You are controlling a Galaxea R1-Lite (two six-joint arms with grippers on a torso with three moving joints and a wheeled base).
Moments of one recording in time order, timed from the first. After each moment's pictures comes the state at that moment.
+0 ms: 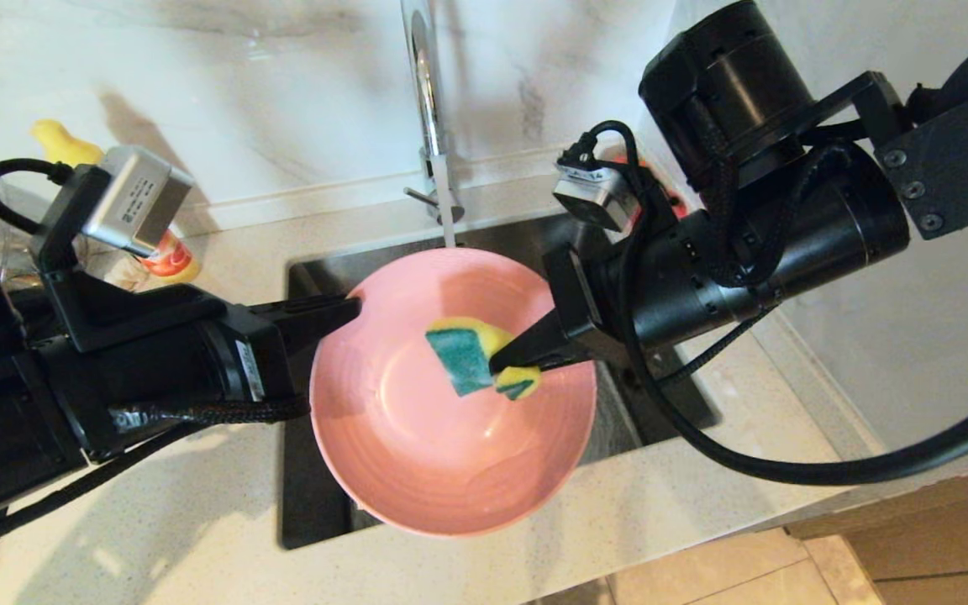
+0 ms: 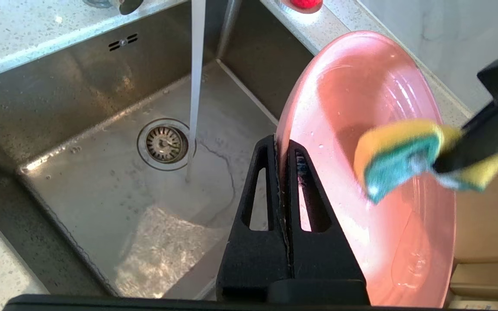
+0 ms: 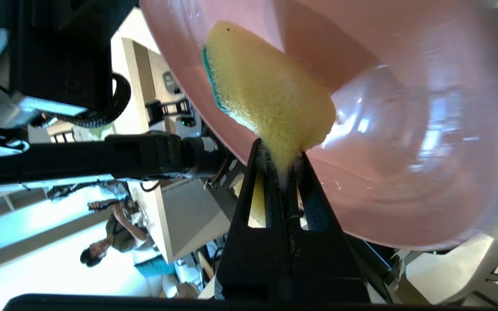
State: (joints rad) left arm -0.55 1.29 -0.75 -0.49 -0.09 -0.04; right arm 0.75 1.84 -1.93 0.71 0.45 0.56
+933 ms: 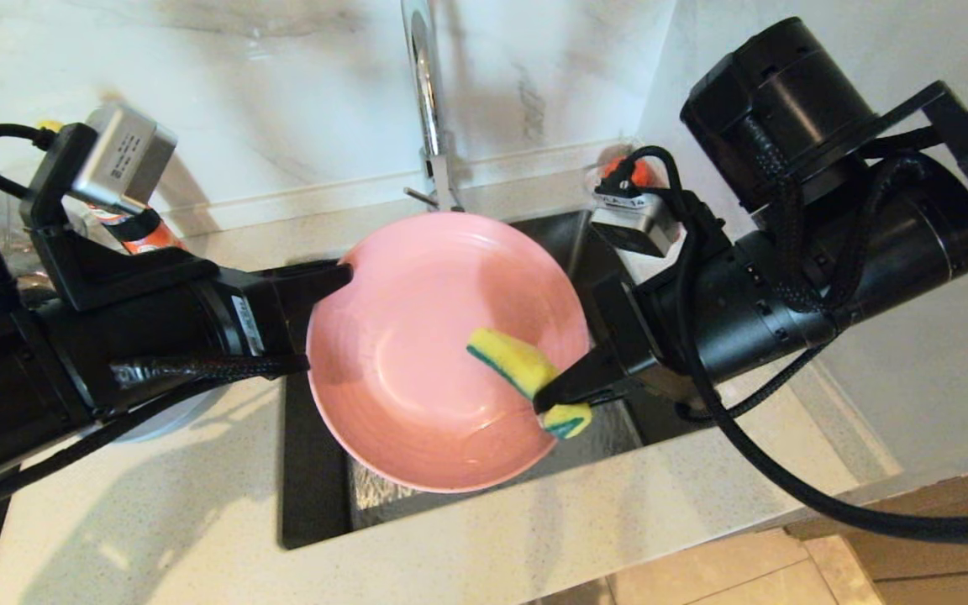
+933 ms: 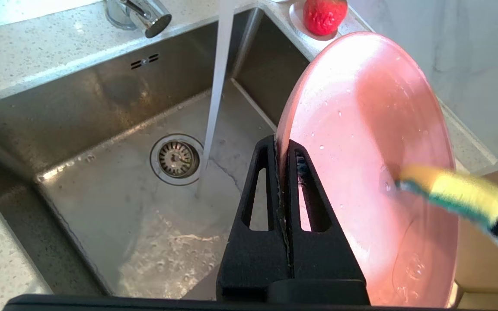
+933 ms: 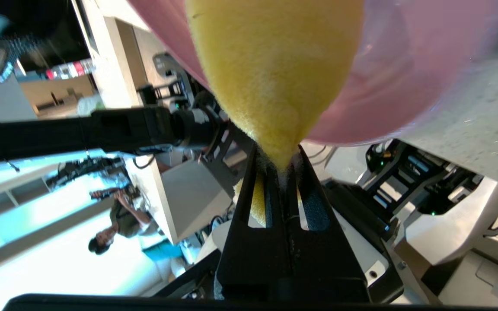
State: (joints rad) left arm -0.53 1.32 -0.81 -0.49 -0.06 -0.06; right arm 0.74 1.77 -1.83 0.78 0.45 0.56
